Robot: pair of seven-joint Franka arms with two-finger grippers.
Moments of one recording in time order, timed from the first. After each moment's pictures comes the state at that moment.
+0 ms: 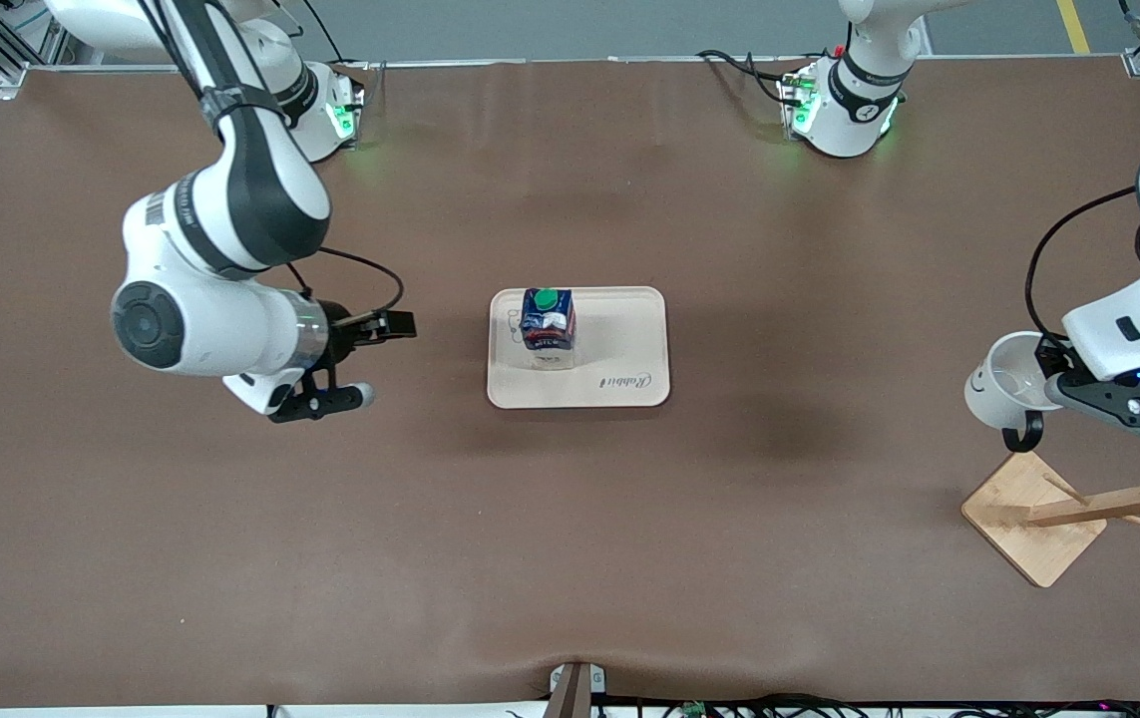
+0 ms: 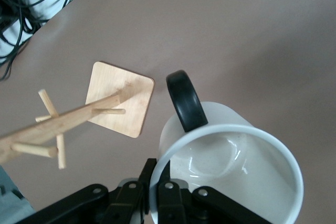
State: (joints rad) left arm 0.28 0.28 -0.34 -1.50 0.26 1.82 0.51; right arm 0.41 0.39 -0.07 -1.54 0.38 1.67 0.19
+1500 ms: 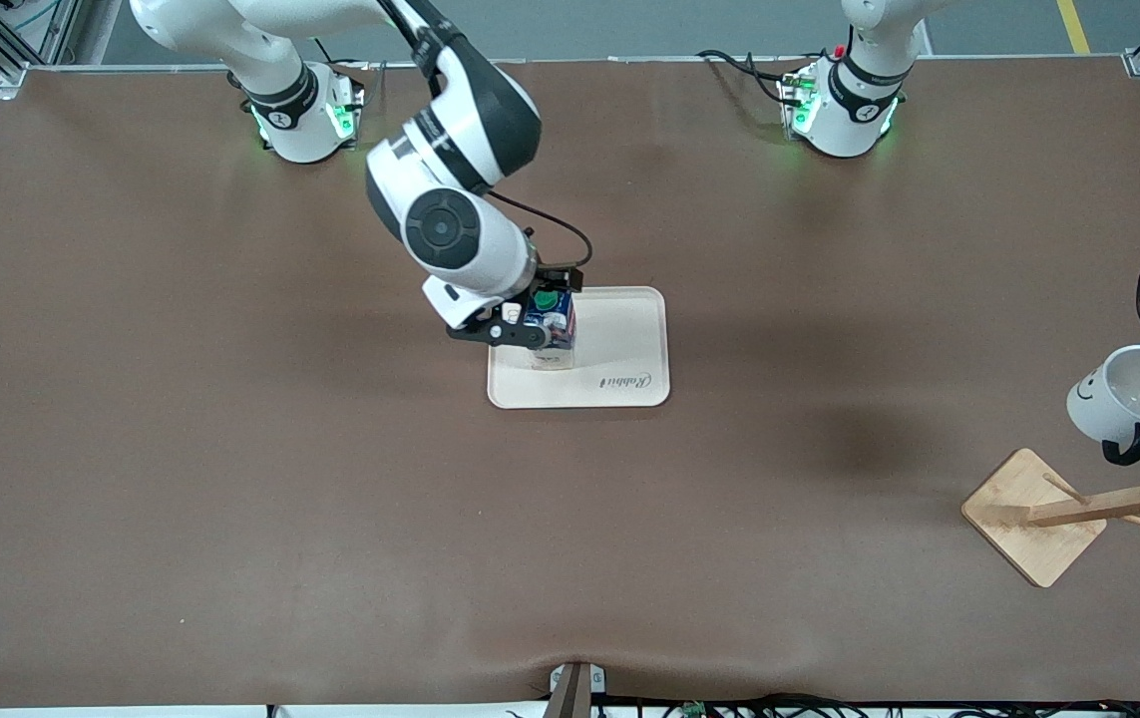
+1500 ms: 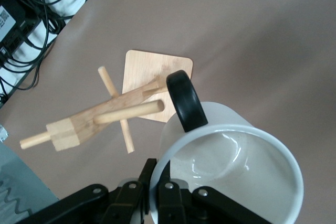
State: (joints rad) left arm 0.44 0.37 -0.34 -1.38 0.26 1.83 0.80; right arm 0.76 0.50 -0.08 -1.49 0.37 1.83 0.72
